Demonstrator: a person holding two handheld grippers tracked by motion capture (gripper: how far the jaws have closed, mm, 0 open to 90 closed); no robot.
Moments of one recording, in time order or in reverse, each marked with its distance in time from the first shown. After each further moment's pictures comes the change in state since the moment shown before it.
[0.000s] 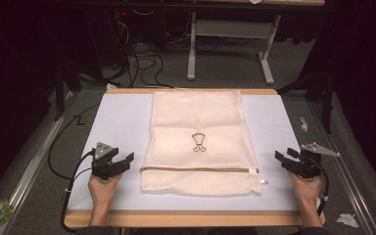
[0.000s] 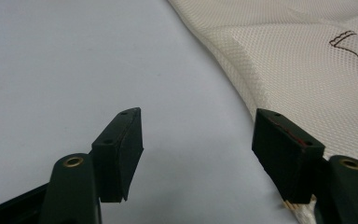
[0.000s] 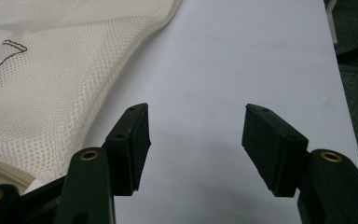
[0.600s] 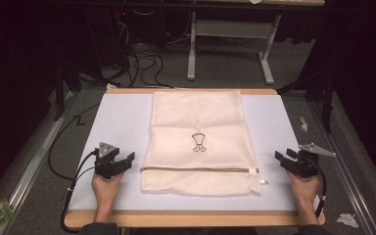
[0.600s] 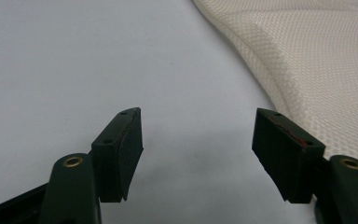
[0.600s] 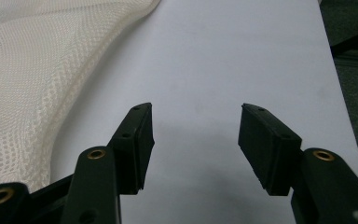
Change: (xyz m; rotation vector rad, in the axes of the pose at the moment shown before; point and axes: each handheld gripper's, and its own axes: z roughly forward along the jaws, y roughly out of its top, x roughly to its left) left arm 0.004 -0.008 0.018 0.014 0.043 -0.011; right arm -0.004 -0.007 0.012 0.018 -0.041 0.008
